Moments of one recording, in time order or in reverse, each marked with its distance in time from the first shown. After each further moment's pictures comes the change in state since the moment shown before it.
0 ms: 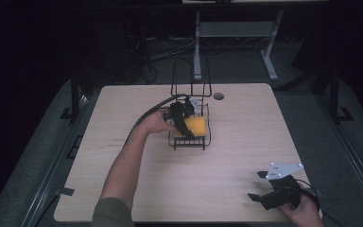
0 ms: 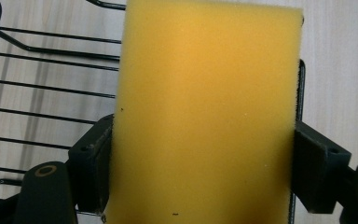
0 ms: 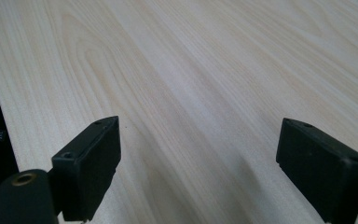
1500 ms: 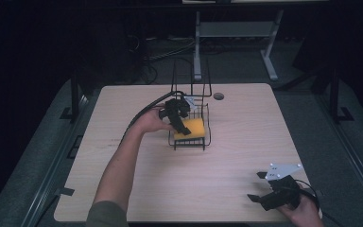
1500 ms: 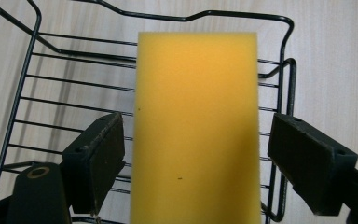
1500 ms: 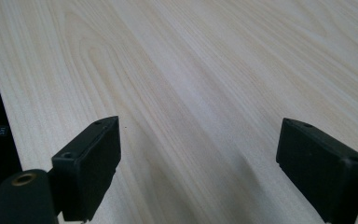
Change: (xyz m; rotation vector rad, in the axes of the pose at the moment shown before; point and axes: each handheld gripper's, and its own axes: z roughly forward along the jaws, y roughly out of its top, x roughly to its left) left arm -0.004 -0.008 -0.023 -0.047 0.040 0.012; right arm 0.002 0.001 0.000 0.008 0.004 -0.008
